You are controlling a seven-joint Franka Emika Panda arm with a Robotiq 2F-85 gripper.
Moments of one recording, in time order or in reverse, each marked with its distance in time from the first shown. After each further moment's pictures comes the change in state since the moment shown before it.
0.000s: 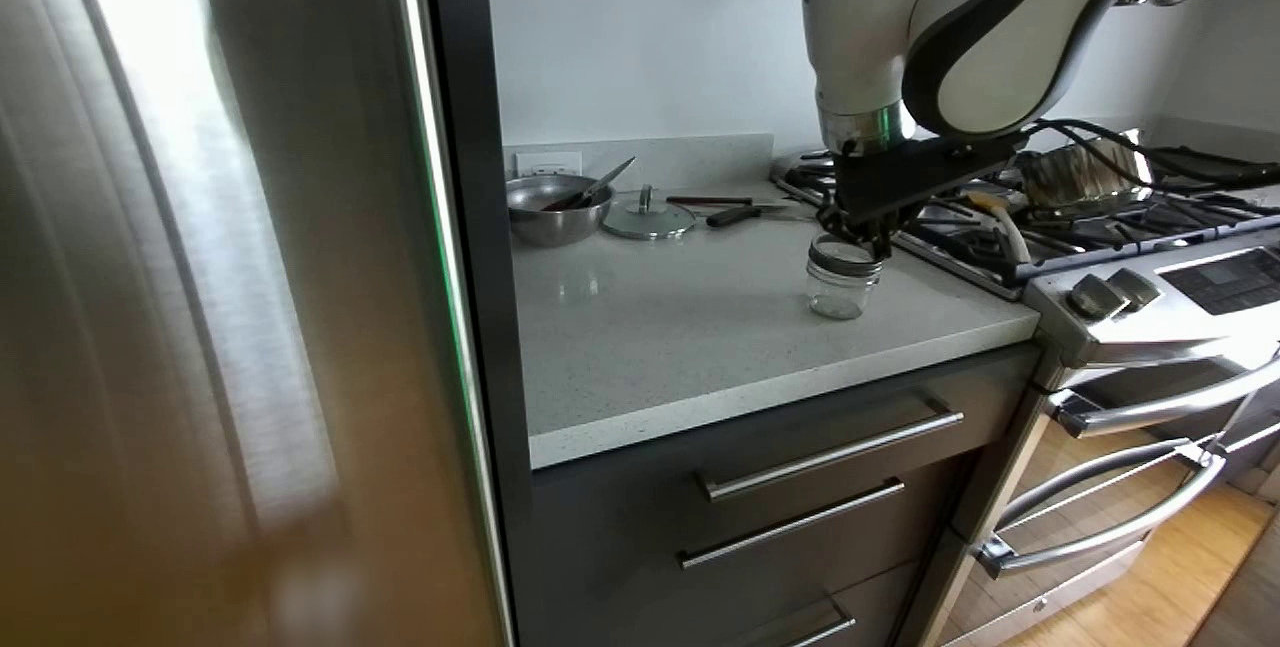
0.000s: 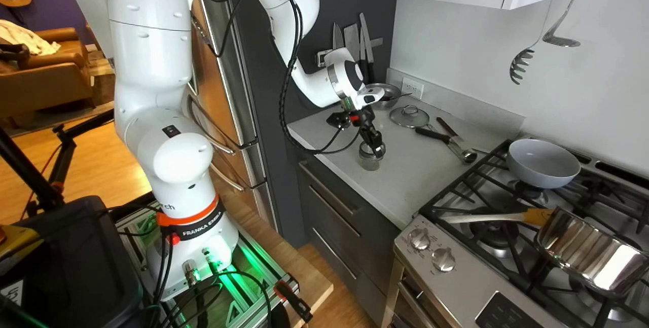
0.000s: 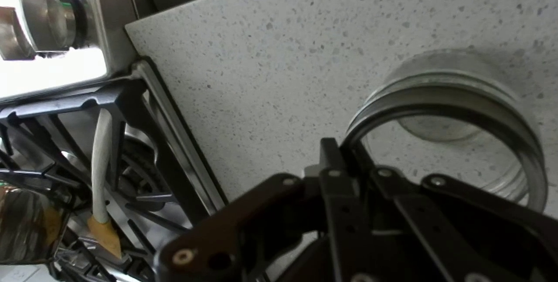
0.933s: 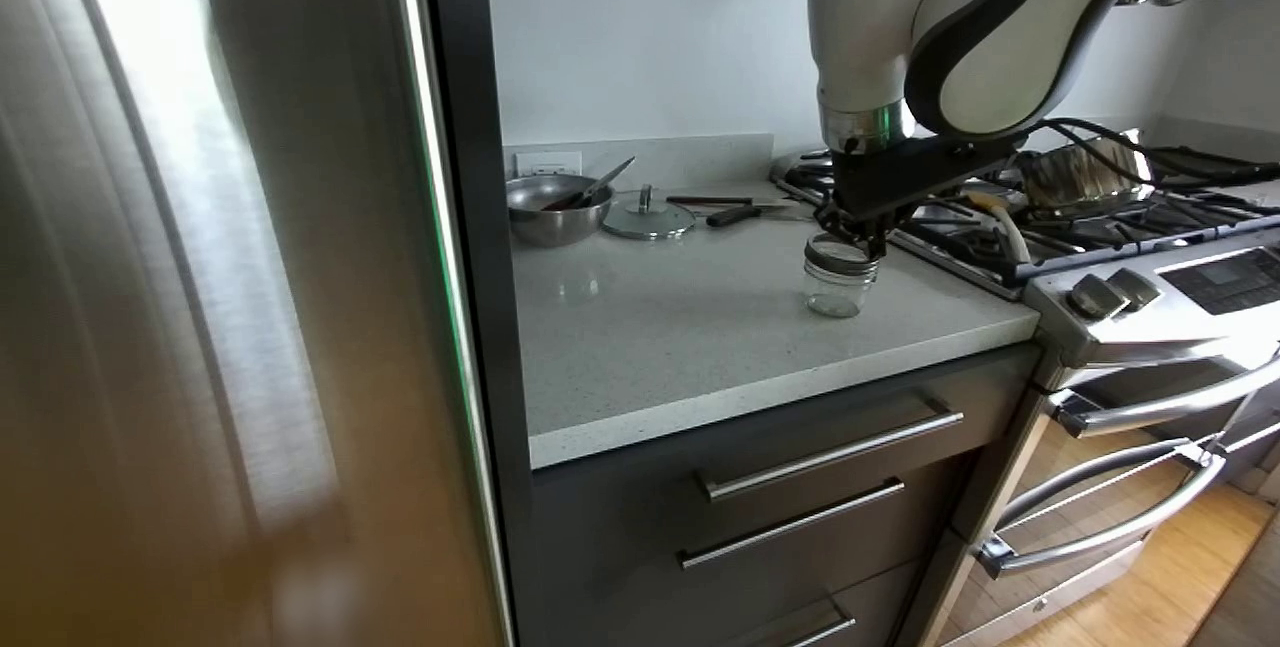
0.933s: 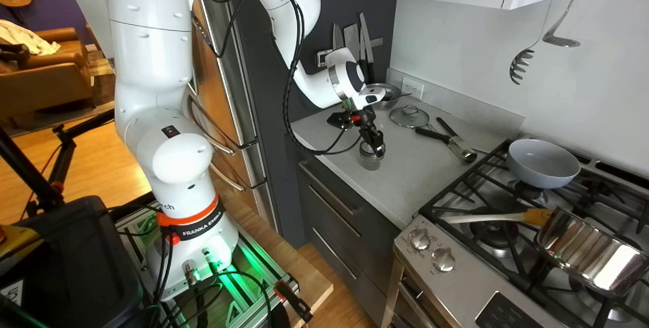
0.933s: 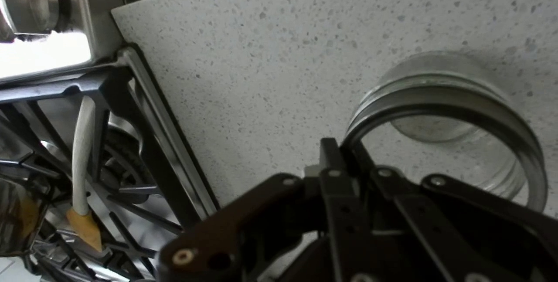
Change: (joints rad) arm -0.011 0.004 0.000 0.001 0.005 0.039 -0.053
